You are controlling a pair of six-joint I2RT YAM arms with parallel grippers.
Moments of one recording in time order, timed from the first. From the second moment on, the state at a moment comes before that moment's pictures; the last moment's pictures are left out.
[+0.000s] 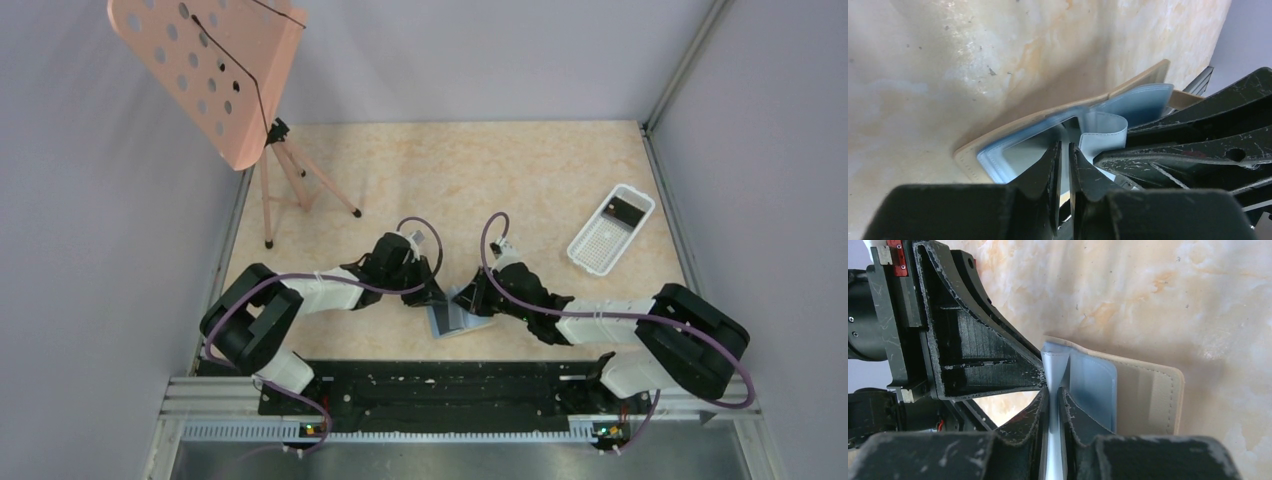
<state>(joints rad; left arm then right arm) -0.68 1.55 0.62 0.16 0.42 -0.92 0.87 1.36 0.37 0.51 -0.03 0.88</state>
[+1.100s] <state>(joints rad) -0.76 1.47 0.68 0.15 0.26 -0.99 0.87 0.95 0.50 -0.05 0.03 0.71</state>
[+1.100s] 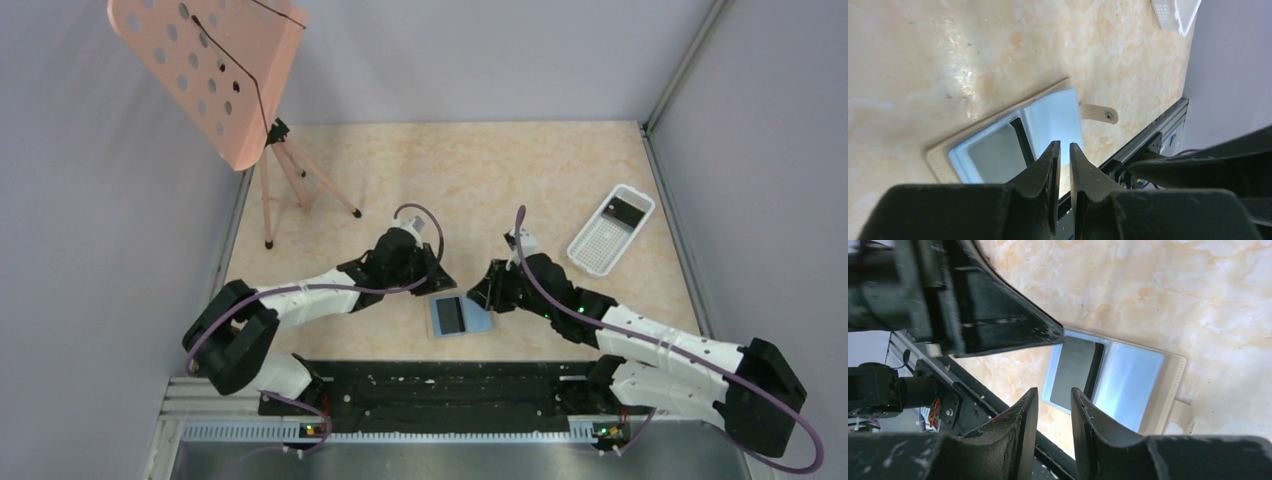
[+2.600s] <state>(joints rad) -0.75 1.33 0.40 0.14 0.15 -1.01 0.77 1.47 0.51 0.22 -0.23 0.77</state>
